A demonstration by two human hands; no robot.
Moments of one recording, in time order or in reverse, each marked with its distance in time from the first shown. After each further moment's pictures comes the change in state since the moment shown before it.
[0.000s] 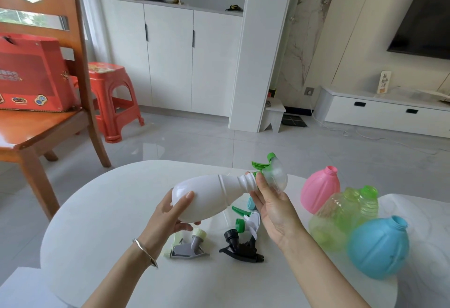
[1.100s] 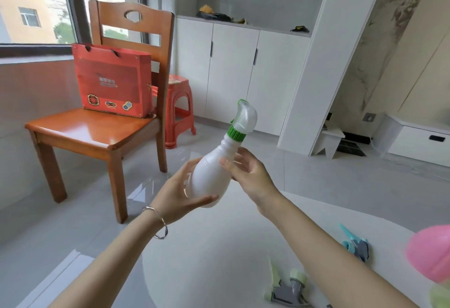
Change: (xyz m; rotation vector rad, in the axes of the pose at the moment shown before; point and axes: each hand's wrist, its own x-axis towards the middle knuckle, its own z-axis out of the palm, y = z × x) left_hand 0.030 0.060 -0.193 0.623 0.160 0.411; right_hand 0.049 0.081 0.230 -0.663 -0.496 -0.191
